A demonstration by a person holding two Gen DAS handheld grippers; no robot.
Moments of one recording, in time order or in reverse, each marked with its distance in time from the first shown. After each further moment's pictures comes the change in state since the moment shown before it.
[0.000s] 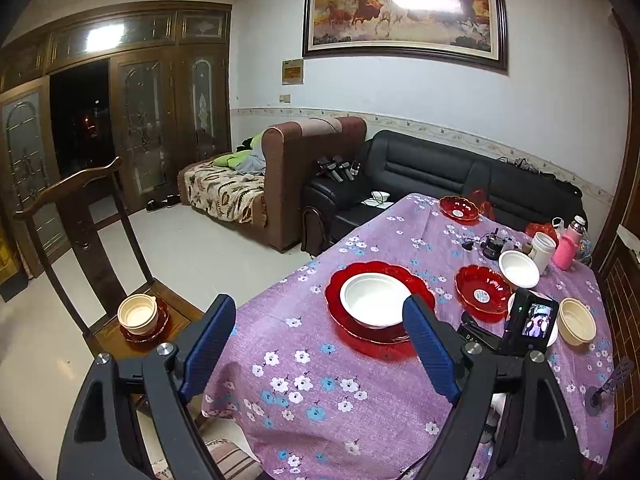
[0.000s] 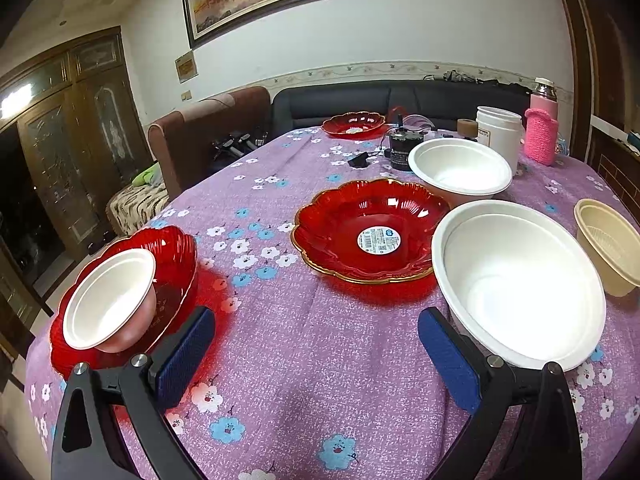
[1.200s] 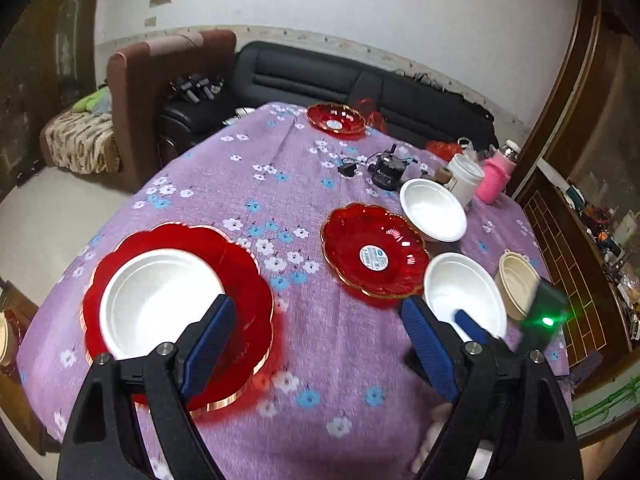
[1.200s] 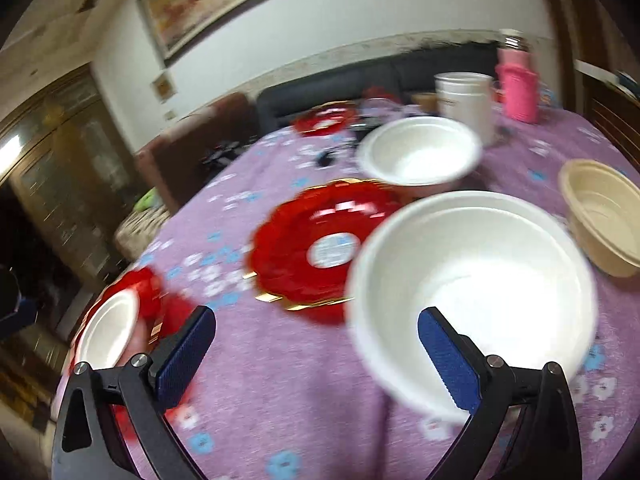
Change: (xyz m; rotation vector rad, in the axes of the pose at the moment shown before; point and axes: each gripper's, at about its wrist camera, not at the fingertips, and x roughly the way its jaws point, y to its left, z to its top) left arm 0.232 -0.183 0.007 0.132 0.343 -0.452; right arm 0.006 -0.071 0.020 0.193 0.037 0.027
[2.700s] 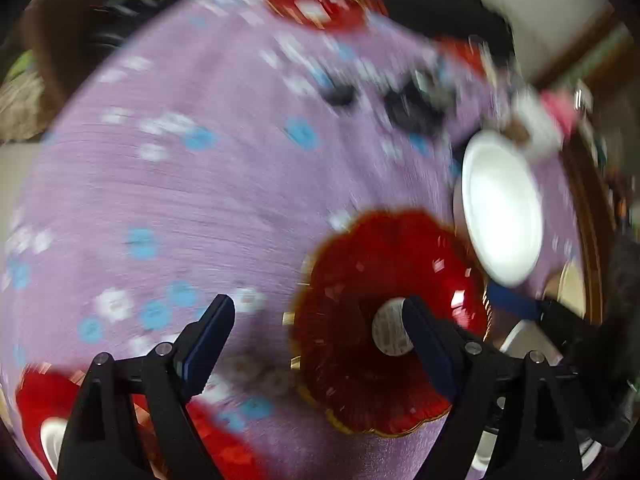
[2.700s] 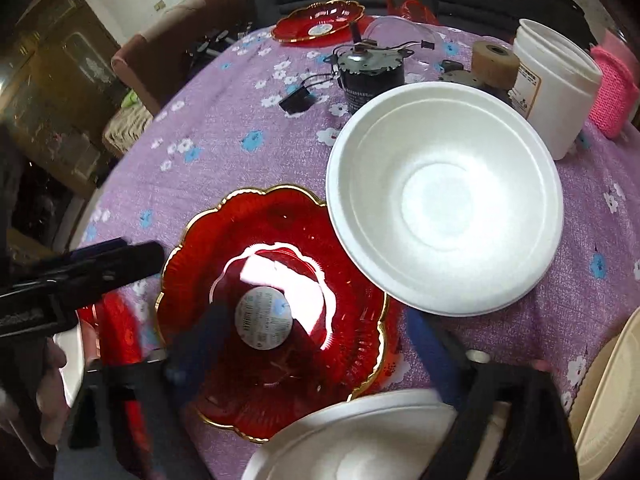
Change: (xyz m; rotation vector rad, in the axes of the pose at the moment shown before) left arm 0.238 -0.022 0.096 0.066 0.496 -0.061; right arm 0.136 -0.028 0.111 -0.153 0.504 0.019
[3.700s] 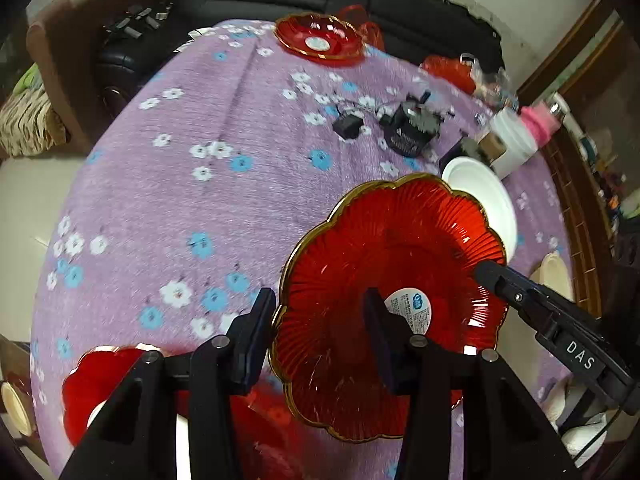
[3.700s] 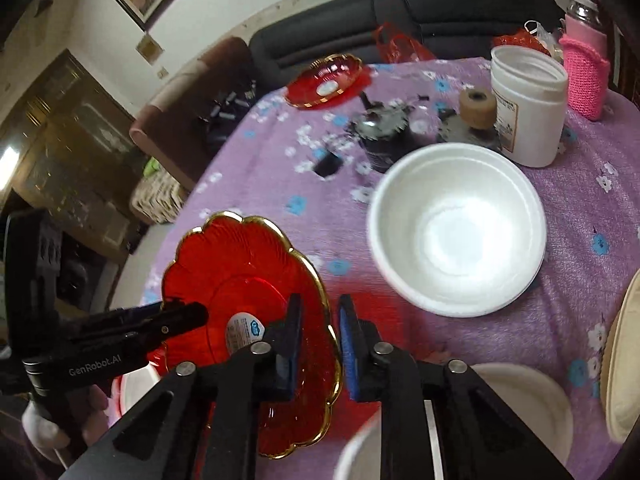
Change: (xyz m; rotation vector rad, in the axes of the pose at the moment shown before) left arm -0.079 0.026 -0.028 -0.002 -0.125 0.000; right arm -0.065 0.017 -0.006 0.176 -0.199 0.153
